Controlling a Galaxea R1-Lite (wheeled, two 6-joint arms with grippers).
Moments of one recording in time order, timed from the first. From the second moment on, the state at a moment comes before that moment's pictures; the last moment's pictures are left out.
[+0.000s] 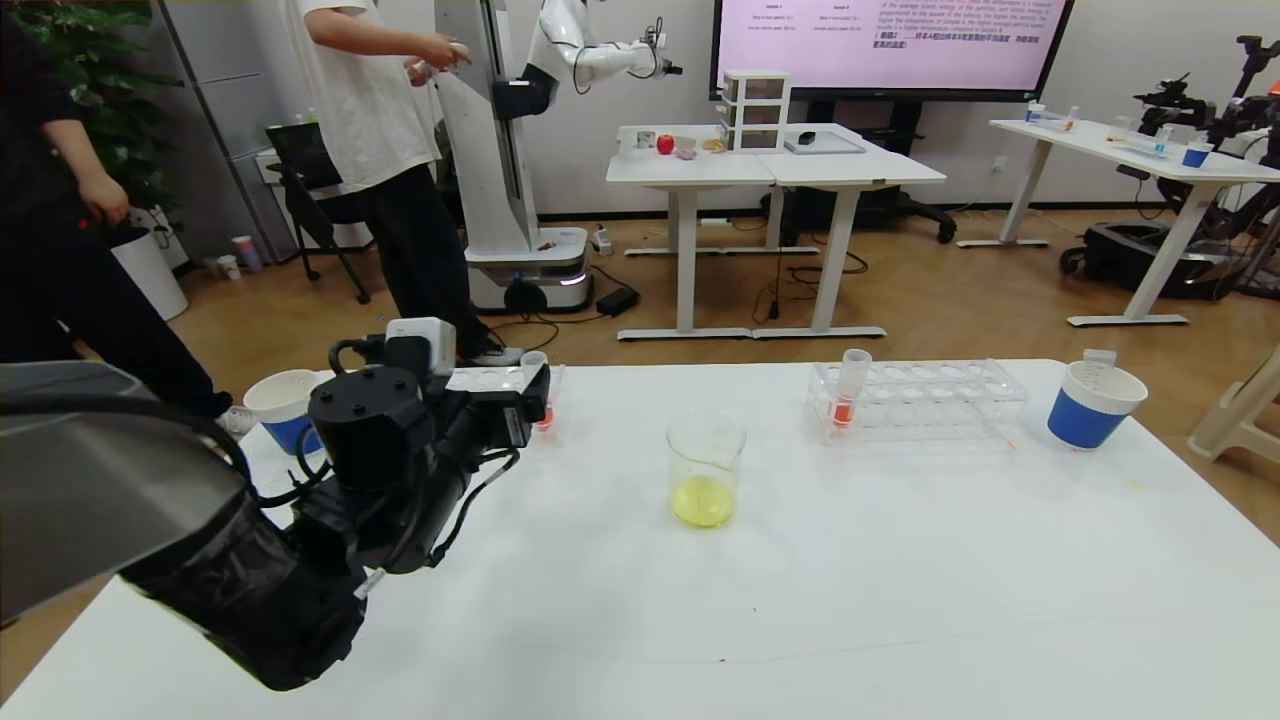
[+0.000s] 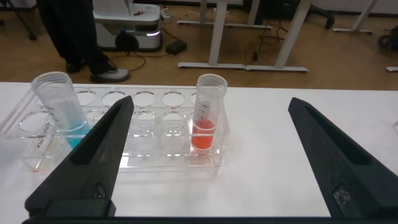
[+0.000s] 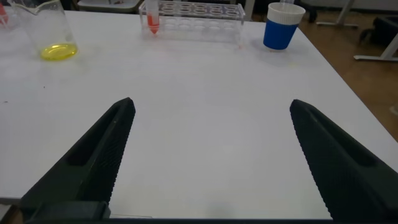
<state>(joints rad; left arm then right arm) -0.43 2.04 -0.63 -1.41 0.38 -0.09 0.01 0.00 0.00 0.01 0.01 -0.02</state>
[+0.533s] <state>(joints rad) -0.41 2.22 -0.83 -1.42 0.40 -0.07 0.01 0.00 0.00 0.01 0.01 -0.02</state>
